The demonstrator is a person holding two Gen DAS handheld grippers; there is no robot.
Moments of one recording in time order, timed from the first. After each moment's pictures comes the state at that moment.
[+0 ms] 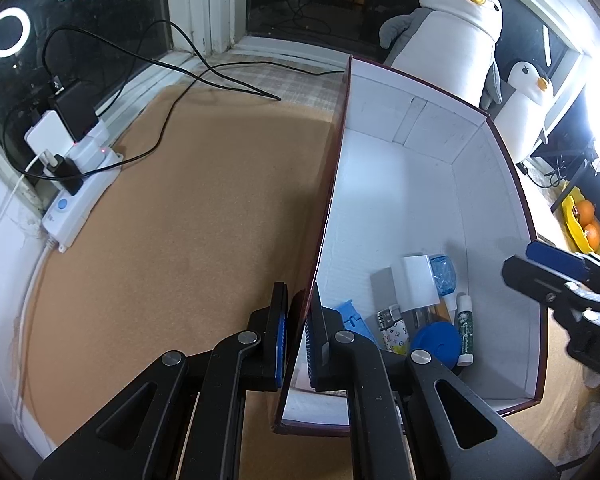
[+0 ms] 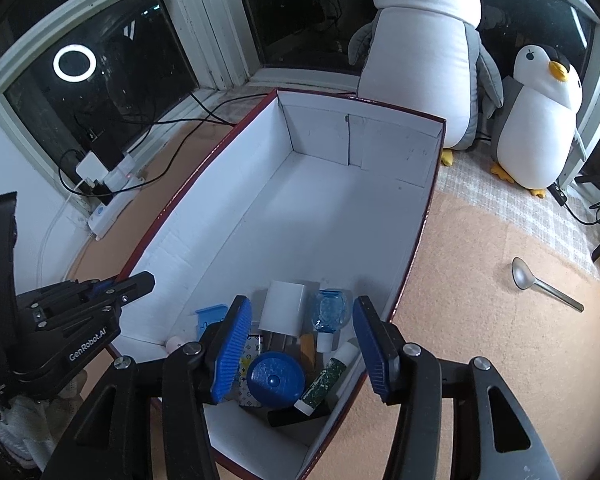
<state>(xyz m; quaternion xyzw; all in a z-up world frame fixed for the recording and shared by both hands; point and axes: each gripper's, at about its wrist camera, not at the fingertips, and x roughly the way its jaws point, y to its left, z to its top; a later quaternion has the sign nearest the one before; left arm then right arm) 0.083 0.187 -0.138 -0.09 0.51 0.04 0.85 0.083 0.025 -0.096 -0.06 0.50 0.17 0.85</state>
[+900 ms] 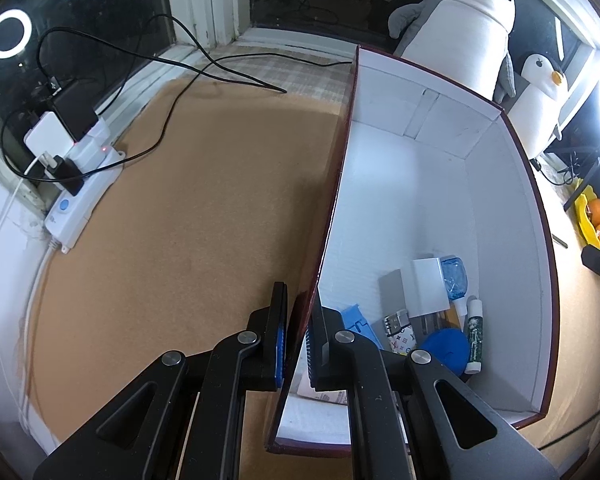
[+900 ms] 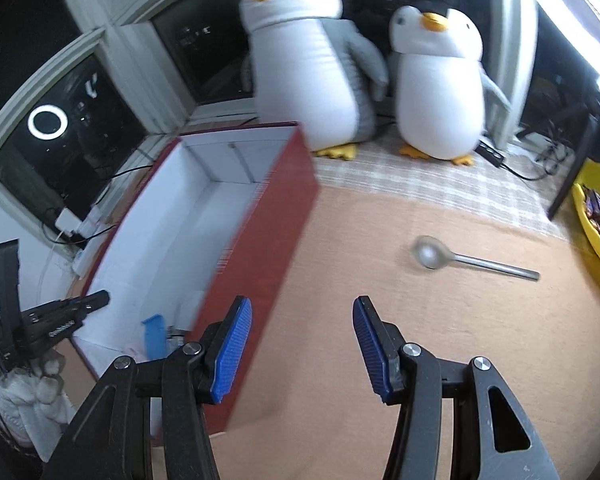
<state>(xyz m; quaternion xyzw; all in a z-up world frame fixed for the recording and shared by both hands) 0.098 0.182 -0.142 -0.08 0.53 0.06 0.84 0.094 -0.102 -0.086 0.02 0.49 0.12 0.87</state>
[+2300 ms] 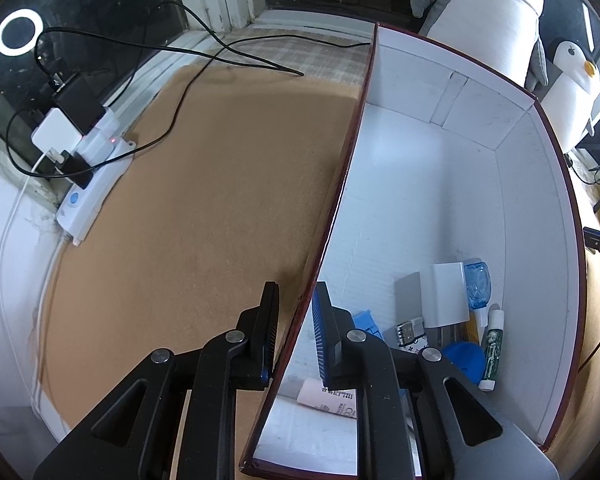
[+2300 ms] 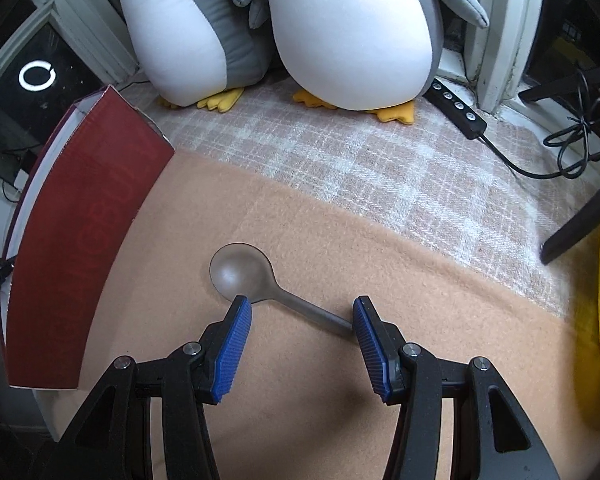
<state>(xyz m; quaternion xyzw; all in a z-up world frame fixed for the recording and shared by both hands) 0.115 0.170 -0.150 -0.06 0.56 0.11 0.82 0.210 -0.232 -0.159 -0.05 0.56 0.17 0.81</state>
